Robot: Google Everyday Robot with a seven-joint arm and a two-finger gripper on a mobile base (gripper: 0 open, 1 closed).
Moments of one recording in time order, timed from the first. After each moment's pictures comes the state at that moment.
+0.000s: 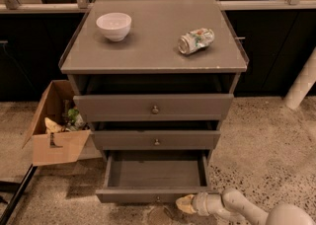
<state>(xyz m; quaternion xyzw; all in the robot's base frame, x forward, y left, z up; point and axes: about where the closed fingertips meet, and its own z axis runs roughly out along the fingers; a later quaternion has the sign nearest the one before) 0.477 -0.100 0.129 -0.39 0.77 0.39 0.32</state>
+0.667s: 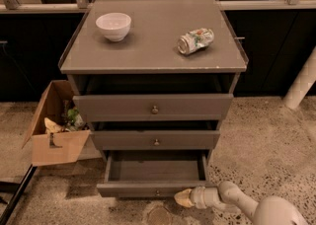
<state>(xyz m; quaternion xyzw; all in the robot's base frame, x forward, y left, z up) 0.506 -0.094 0.124 -0.40 0.77 0.39 0.31</state>
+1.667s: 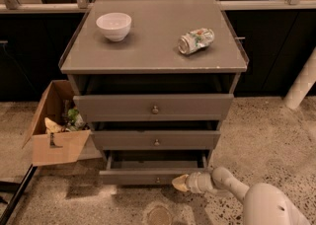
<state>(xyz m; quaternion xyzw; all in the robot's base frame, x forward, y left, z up) 0.574 -0.086 0.135 -0.41 0.78 0.34 0.32</state>
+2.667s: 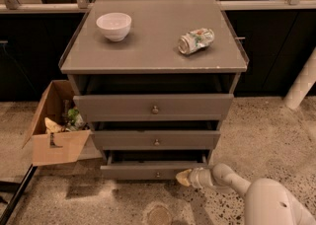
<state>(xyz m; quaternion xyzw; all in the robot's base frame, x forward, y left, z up) 0.604 -0.107 0.139 -0.39 0.81 0.28 0.32</state>
